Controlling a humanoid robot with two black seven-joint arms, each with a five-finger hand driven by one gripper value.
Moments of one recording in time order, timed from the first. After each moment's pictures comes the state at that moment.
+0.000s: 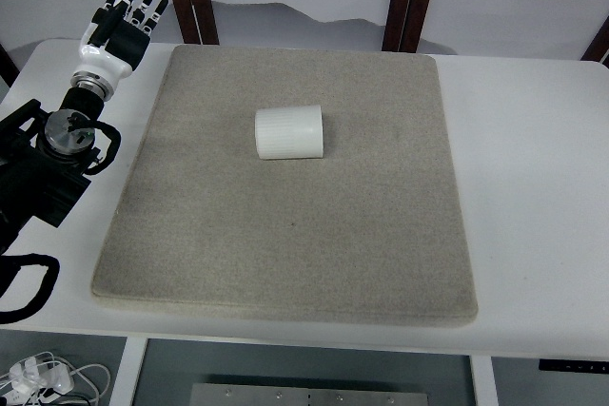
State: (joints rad) left arm -0.95 0.18 -0.83 -0.27 -0.30 -0.48 -0.20; right arm 0.00 0.00 -0.01 0.19 -0.03 -0.01 -0.03
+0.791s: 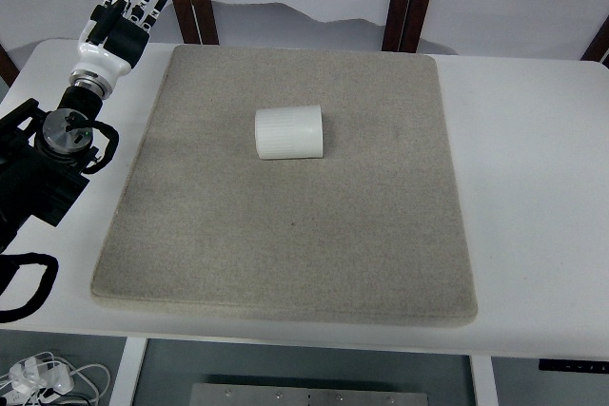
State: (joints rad) left arm -0.95 0.19 -0.83 -0.27 -0.30 -0.51 -0.20; right arm 0.00 0.00 -0.01 0.19 -0.03 -0.01 -0.03
